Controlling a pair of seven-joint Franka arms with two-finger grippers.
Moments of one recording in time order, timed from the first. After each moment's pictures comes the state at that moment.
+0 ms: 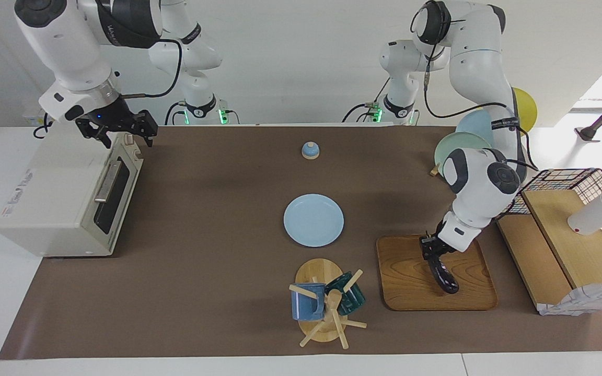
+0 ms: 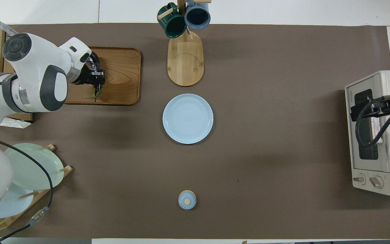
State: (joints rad) left arm -0.07 0.50 -0.09 -1.67 -0.09 2.26 -0.09; right arm 0.03 -0.03 -0.04 -1.67 -0.06 1.54 -0.06
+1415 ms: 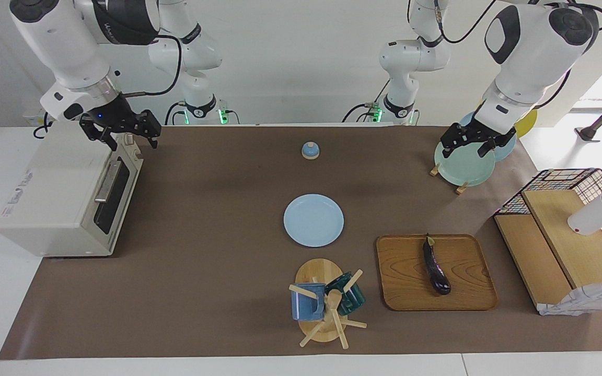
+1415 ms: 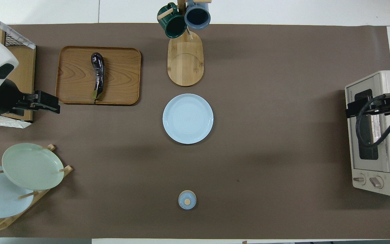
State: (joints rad) left arm -0.06 0.00 -0.07 -1.69 -0.04 1.61 -0.09; right arm 0.03 -0.04 -0.05 -1.68 0.01 1.57 -0.06
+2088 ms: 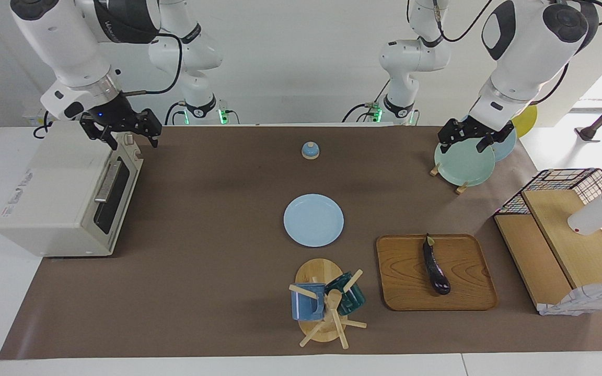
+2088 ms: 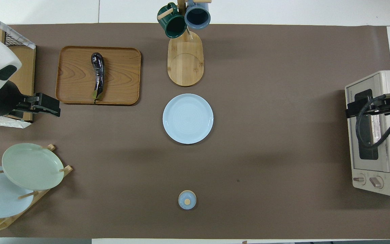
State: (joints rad) left arm -0.08 0.00 -0.07 -1.65 -0.03 1.56 -0.09; right arm 0.03 -0.04 -0.05 -1.68 0.01 1.57 -0.06
